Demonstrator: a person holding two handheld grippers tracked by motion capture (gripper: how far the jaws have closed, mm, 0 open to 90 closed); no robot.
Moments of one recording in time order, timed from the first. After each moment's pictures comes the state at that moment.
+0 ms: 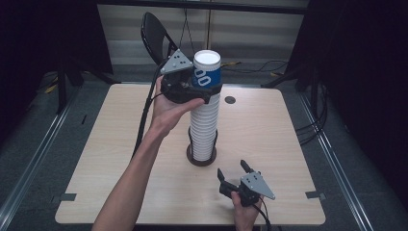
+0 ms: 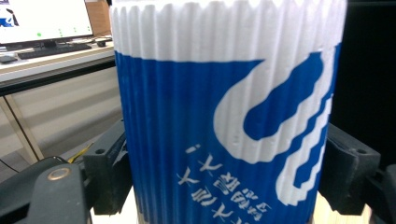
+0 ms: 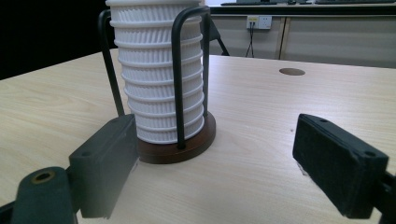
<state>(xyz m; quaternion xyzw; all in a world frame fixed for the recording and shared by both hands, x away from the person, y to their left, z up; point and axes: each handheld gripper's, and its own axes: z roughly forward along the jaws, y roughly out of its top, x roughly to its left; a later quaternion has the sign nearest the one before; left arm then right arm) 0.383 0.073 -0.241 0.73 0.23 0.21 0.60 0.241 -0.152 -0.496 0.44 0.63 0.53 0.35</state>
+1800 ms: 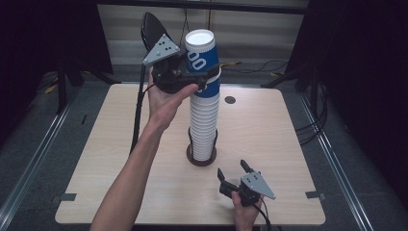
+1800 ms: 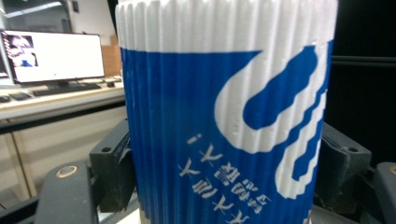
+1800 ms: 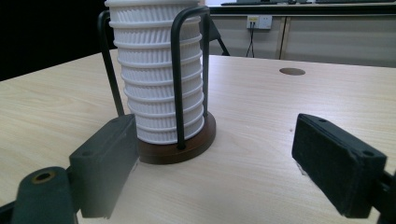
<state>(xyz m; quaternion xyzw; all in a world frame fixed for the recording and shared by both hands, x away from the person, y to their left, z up) 0.376 0.085 -0.212 0.66 0.23 0.23 0.67 0.241 -0.153 -0.496 0.44 0.63 0.54 0.35</state>
